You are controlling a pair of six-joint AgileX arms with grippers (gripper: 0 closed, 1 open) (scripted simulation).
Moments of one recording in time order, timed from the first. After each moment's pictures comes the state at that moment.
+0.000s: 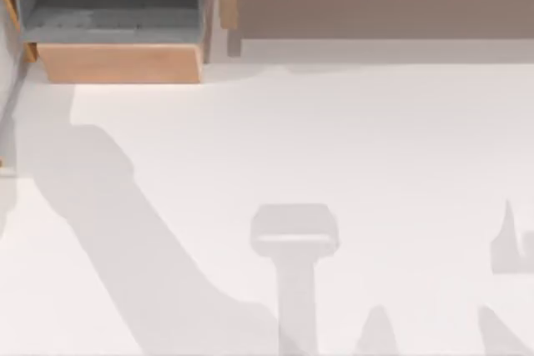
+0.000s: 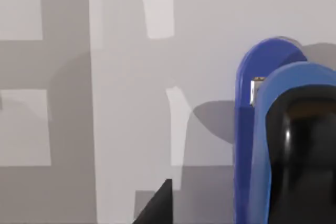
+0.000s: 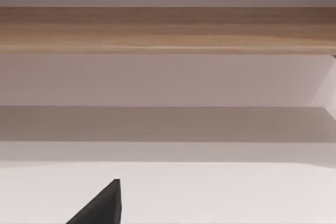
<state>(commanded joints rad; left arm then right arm) 0.37 2.37 1.98 -0.99 0.09 0.38 0.00 0.00 0.00 0.00 0.00 0.00</state>
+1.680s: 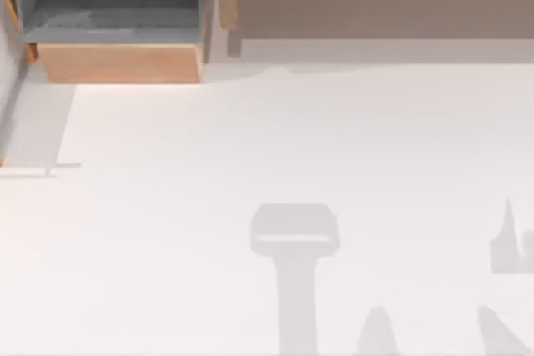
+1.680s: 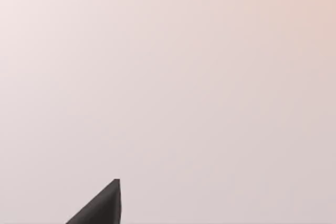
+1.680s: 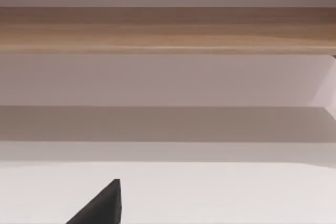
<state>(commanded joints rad) 0.82 2.02 1.30 0.65 0.49 0.80 0.00 0.00 0.00 0.00 0.00 0.00</state>
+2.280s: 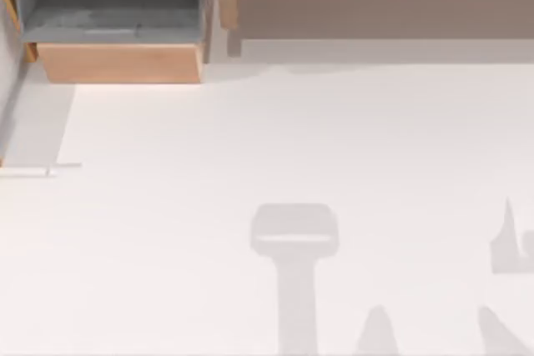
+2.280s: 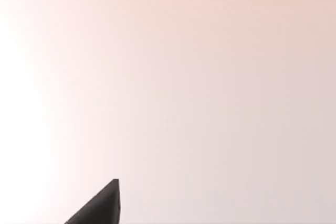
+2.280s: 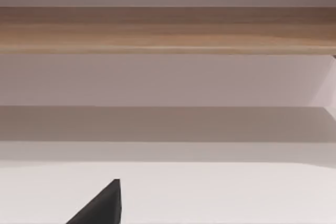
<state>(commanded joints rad) 0.88 1.97 0.68 1.51 0.69 1.36 0.00 0.00 0.00 0.00 0.00 0.00</state>
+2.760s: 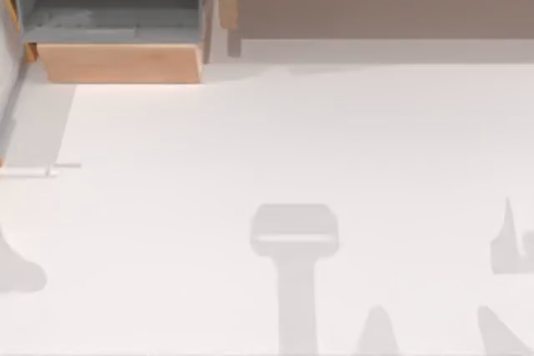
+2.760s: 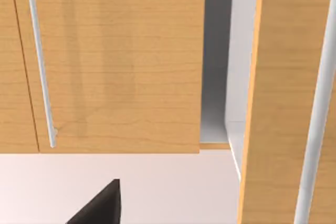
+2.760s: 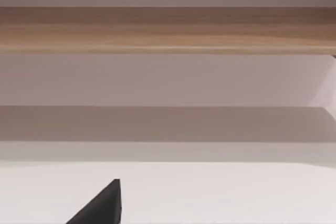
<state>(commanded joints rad) 0.72 1.99 0.44 1.54 0.76 1.59 0.00 0.00 0.00 0.00 0.00 0.00</state>
